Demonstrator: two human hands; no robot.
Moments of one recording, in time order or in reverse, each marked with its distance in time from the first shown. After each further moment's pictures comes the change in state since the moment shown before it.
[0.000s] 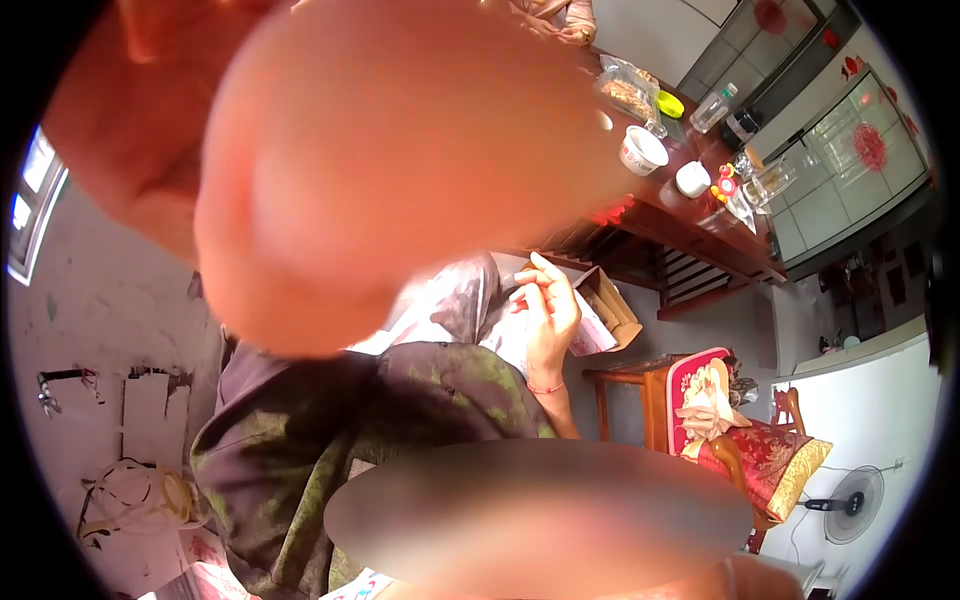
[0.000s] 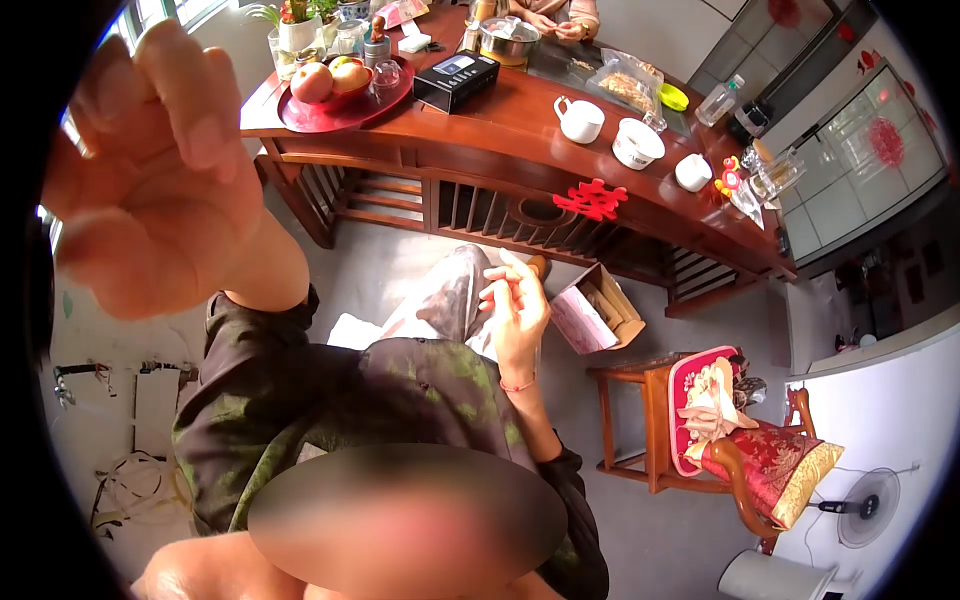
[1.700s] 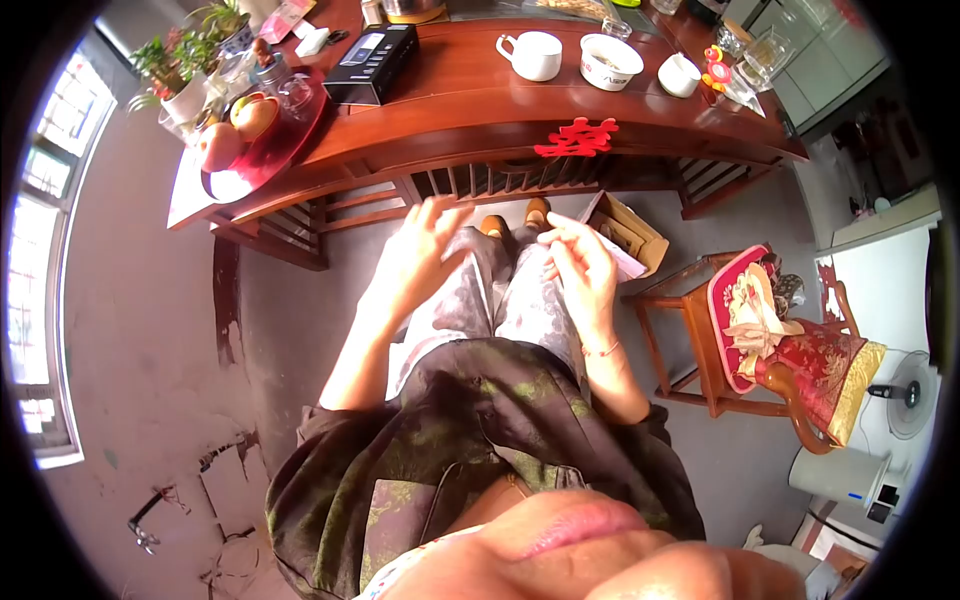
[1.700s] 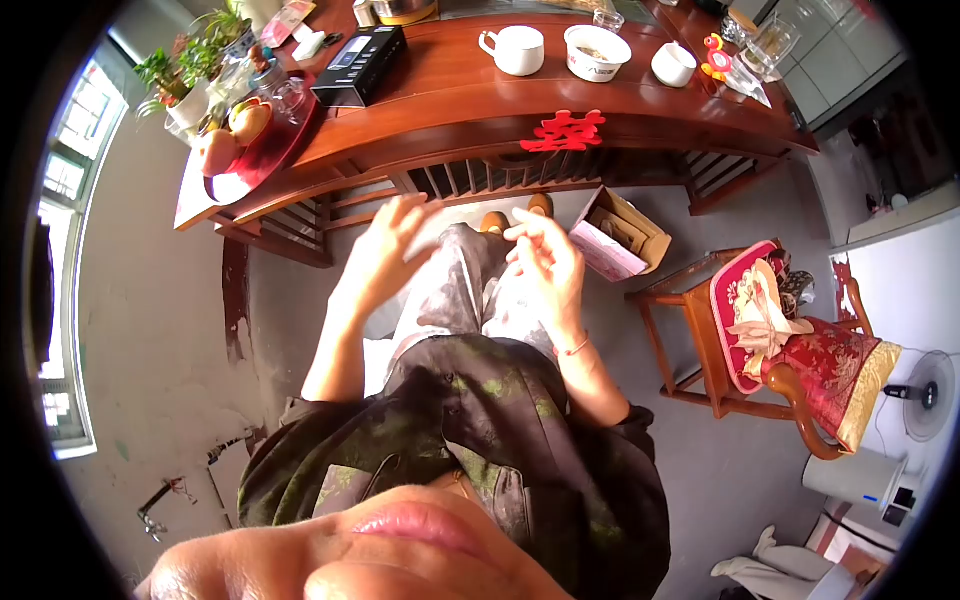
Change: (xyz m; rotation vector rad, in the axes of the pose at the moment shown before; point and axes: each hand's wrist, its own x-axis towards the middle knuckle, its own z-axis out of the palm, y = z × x) left_hand -0.212 -0.140 0.102 0.644 -0.619 -1.092; right_hand 0.054 0.017 -0.061 -0.110 0.077 0.112
